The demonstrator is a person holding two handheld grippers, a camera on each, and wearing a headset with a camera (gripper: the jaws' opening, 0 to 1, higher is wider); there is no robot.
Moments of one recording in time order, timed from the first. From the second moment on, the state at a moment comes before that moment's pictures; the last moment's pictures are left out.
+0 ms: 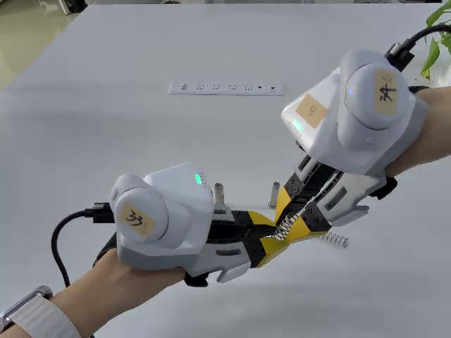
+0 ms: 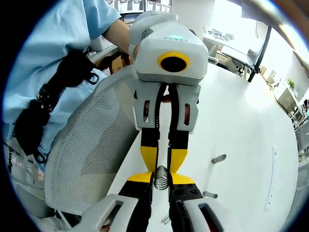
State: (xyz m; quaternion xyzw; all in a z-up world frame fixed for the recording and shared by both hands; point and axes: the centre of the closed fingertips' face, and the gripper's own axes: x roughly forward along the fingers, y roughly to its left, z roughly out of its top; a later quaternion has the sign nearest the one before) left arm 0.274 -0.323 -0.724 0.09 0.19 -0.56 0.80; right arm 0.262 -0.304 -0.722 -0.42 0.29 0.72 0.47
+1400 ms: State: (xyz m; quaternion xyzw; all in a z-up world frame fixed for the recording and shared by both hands) left arm 0.275 -0.305 -0.747 0.09 0.19 -0.52 0.83; right arm 0.264 -0.308 -0.733 -0.43 0.31 0.71 0.46
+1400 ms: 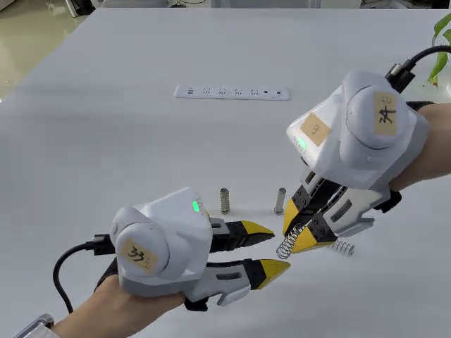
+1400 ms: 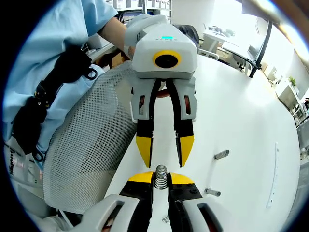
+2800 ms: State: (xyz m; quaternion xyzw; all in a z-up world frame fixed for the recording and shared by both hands) left arm 0.299 -0.237 -0.781 0.06 0.23 -0.37 0.90; right arm 0.286 -0.325 -0.754 -0.44 0.34 0.69 0.47
